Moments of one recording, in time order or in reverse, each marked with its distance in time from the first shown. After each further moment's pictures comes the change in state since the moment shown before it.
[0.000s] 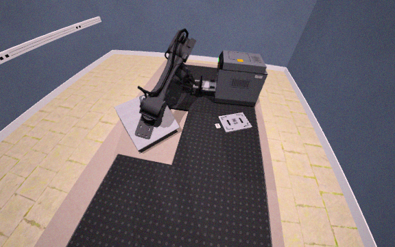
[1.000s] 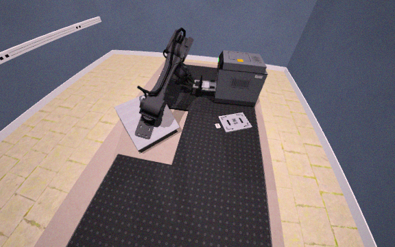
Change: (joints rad) arm 0.034 0.031 0.069 -0.184 -0.016 0.148
